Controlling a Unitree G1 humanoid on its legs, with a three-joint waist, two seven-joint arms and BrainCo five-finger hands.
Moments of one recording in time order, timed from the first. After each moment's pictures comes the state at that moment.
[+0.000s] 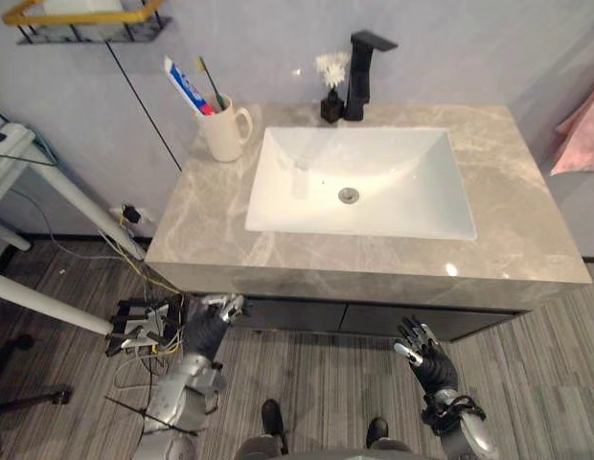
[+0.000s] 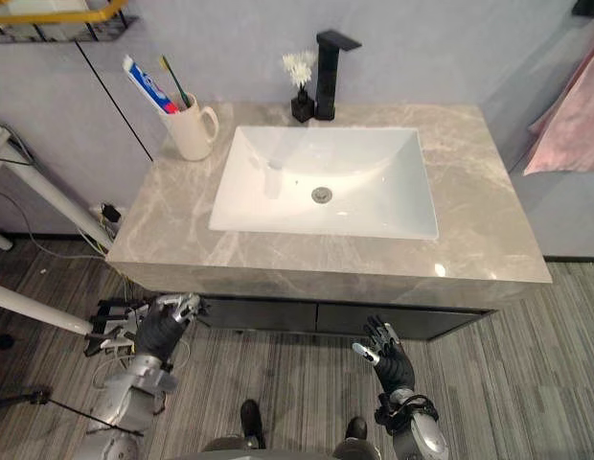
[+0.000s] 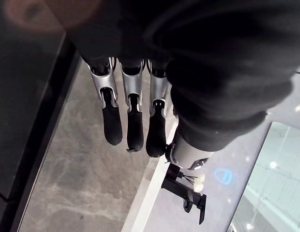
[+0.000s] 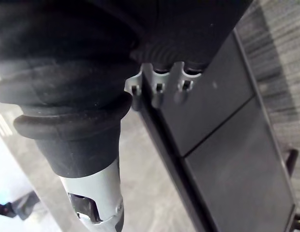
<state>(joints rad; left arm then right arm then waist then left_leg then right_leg) 0.40 0.10 -0.01 -0.08 -0.56 -0.06 -0.19 0.42 -0.02 -0.12 0.13 0.44 -0.03 0.25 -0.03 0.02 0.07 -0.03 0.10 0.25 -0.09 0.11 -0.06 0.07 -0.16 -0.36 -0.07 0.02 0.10</state>
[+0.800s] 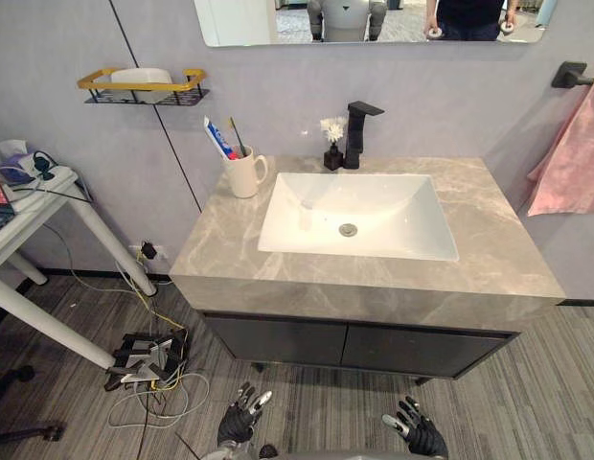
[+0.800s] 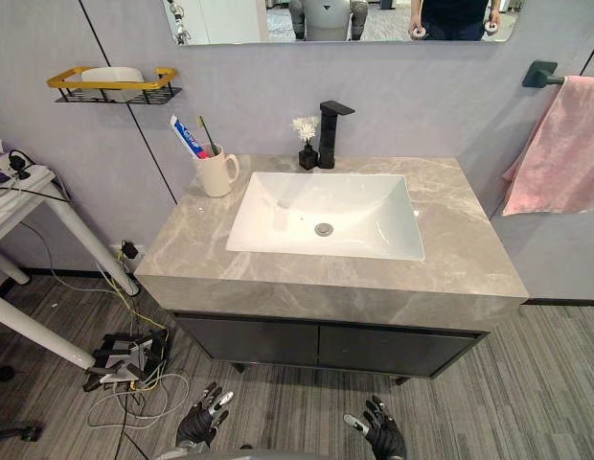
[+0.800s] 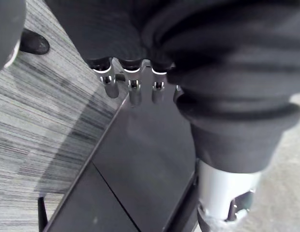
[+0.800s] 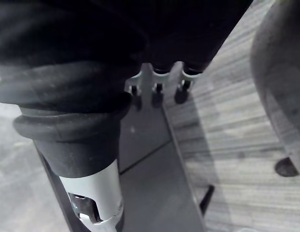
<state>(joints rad) 0.41 -0.01 -0.04 0.53 -0.38 -0.06 -0.13 0.49 0.02 -0.10 0.46 0.21 -0.04 0.15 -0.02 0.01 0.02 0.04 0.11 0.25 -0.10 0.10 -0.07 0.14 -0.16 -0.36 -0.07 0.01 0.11</state>
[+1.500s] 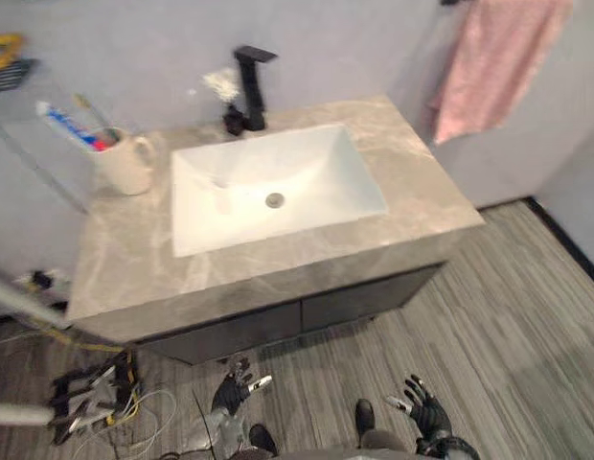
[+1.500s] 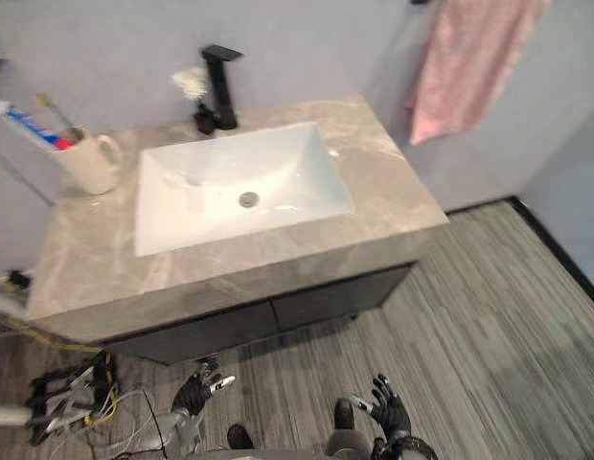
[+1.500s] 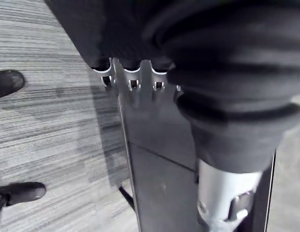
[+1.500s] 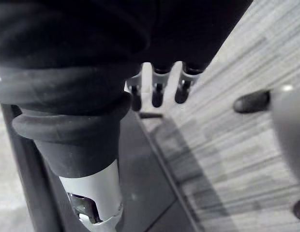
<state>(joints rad) 0.21 0.04 0.01 0.59 -0.19 -0.06 -0.10 0.29 -0.04 -0.06 0.46 0.18 -0.08 0.14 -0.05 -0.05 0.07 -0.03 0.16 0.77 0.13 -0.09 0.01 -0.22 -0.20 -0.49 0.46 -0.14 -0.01</state>
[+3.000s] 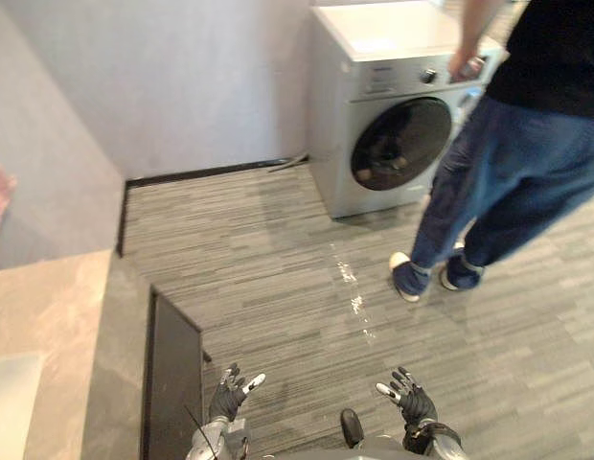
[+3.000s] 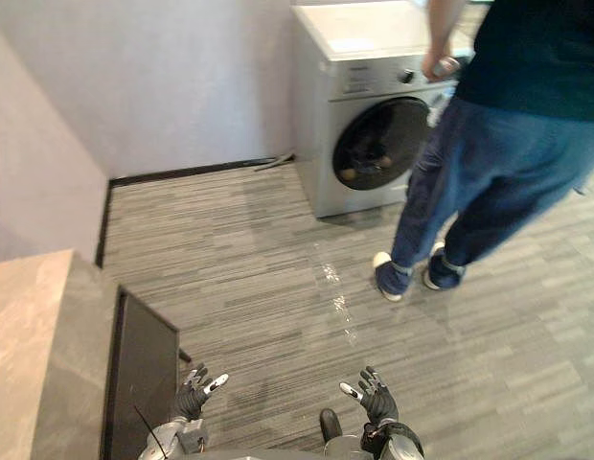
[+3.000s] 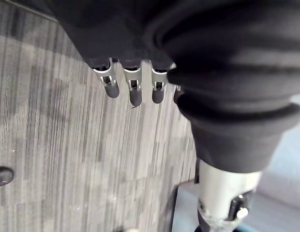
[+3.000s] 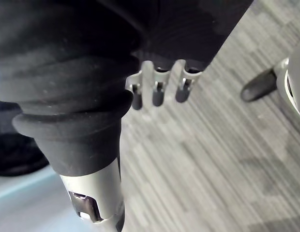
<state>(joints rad) 0.27 0.03 -0.02 0.50 -0.24 -0.07 -0.04 0.24 -0.03 -0.08 0.58 0.31 -0.06 0.13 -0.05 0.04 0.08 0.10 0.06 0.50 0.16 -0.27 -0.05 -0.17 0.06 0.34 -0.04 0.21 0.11</state>
